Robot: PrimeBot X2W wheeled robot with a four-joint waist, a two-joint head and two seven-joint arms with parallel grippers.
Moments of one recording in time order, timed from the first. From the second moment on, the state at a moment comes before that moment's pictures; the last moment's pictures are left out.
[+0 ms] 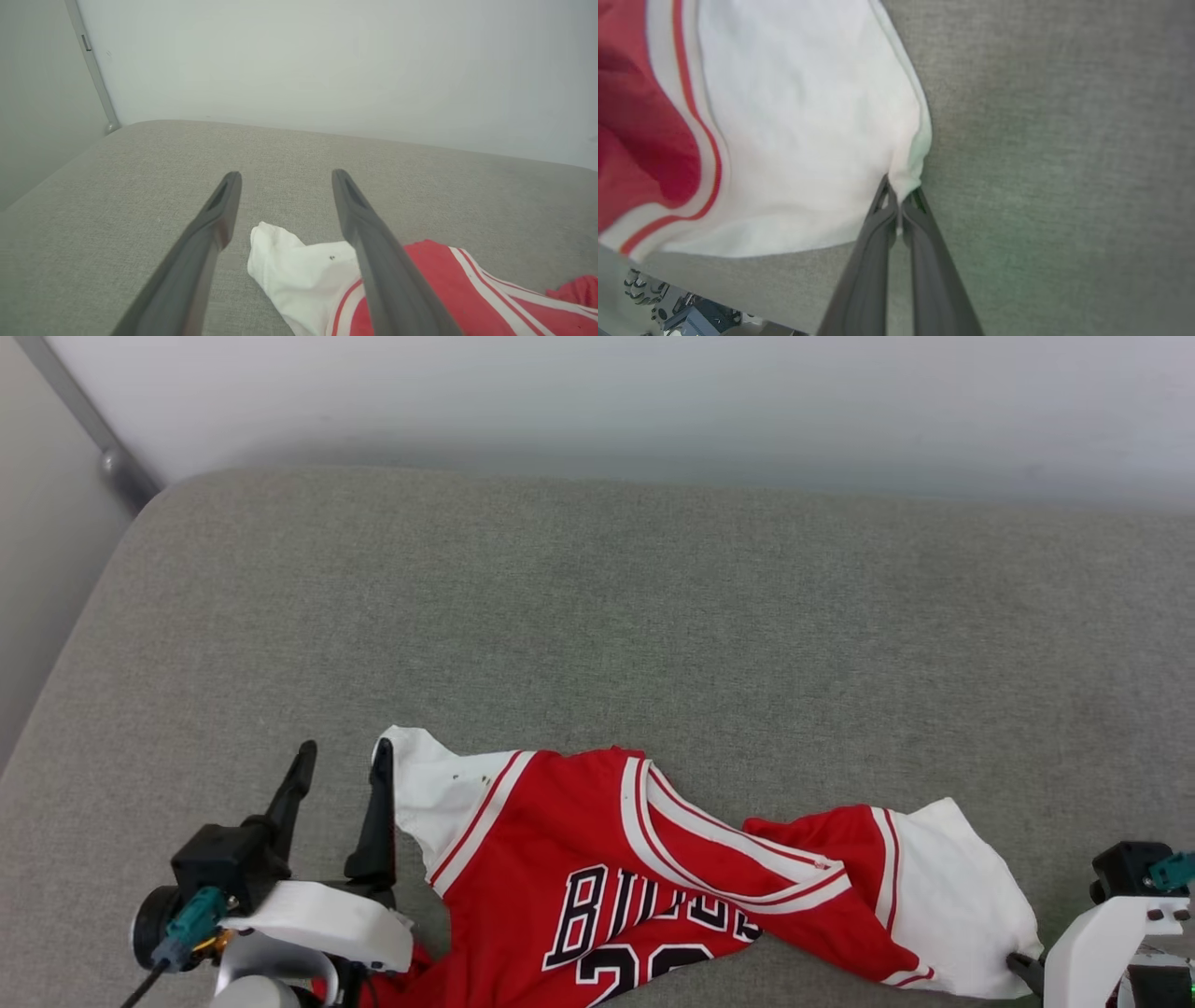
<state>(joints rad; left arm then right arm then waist) -0.11 0.43 -0.43 -0.01 -0.61 0.29 -0.25 0.04 -0.25 -0.10 0.10 0.40 0.13 0.84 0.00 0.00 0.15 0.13</state>
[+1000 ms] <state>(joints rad) -0.55 0.64 -0.52 0.44 -0.98 -0.06 0.69 -0.11 -0.23 -0.07 -0.10 0.35 0.13 0.83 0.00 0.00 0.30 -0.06</state>
